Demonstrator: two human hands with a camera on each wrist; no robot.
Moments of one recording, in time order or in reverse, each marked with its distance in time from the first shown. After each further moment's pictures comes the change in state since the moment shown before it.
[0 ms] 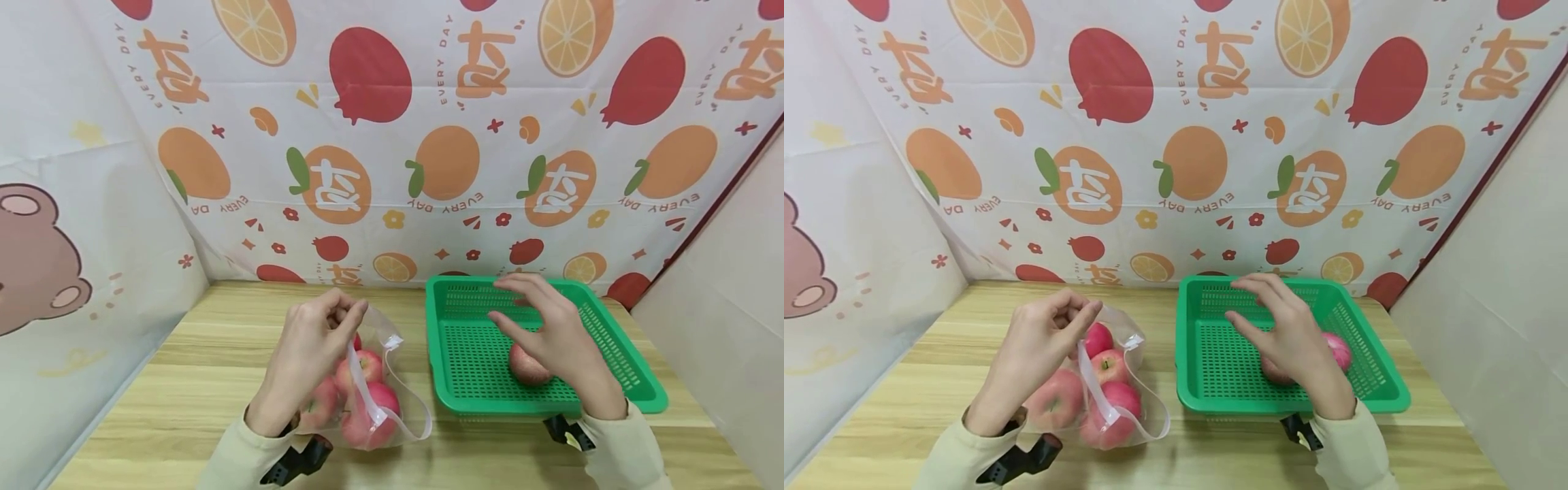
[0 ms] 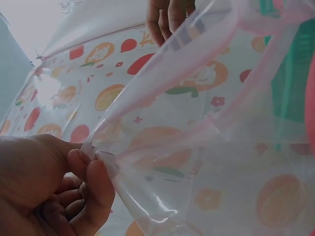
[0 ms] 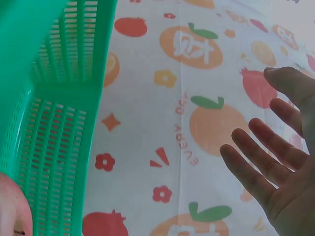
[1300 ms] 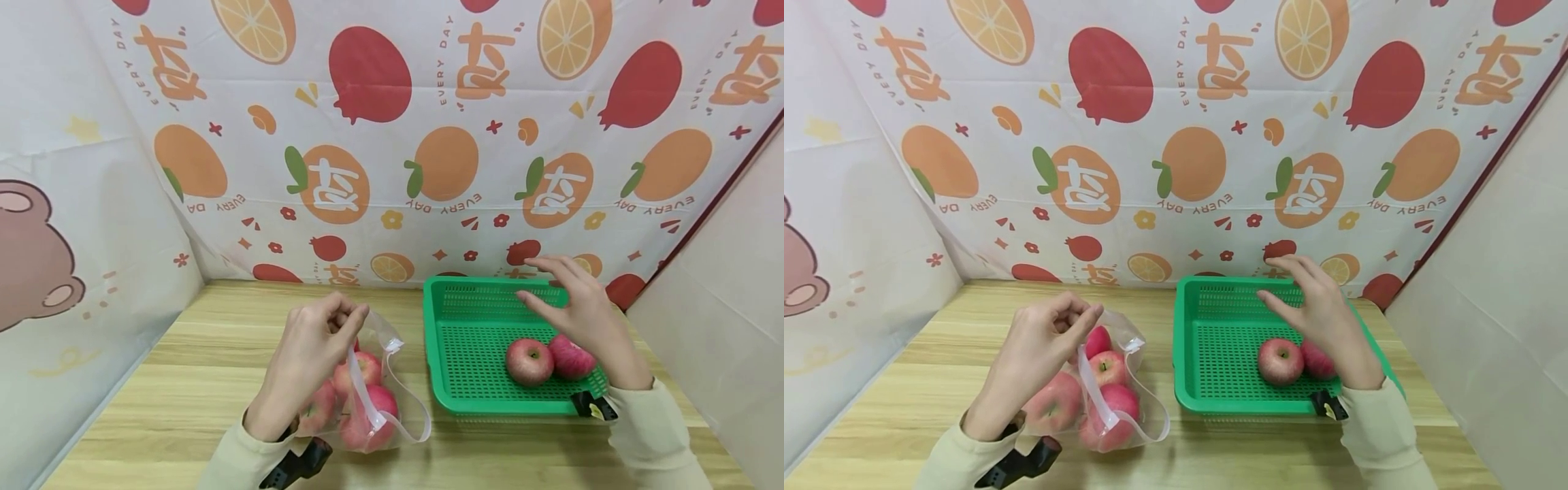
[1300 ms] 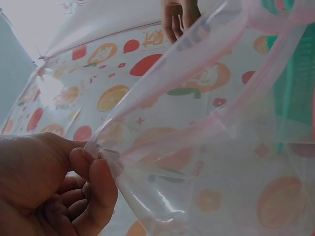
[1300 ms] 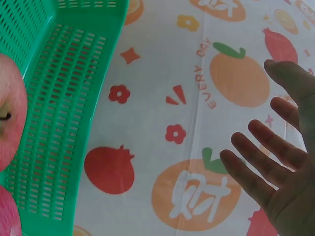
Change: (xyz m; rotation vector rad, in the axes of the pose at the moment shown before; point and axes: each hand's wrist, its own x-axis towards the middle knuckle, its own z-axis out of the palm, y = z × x) left_hand -0.002 0.000 0.002 -0.013 -0.020 -0.027; right_hand 0.005 0.045 -0.030 -0.193 0.019 0.046
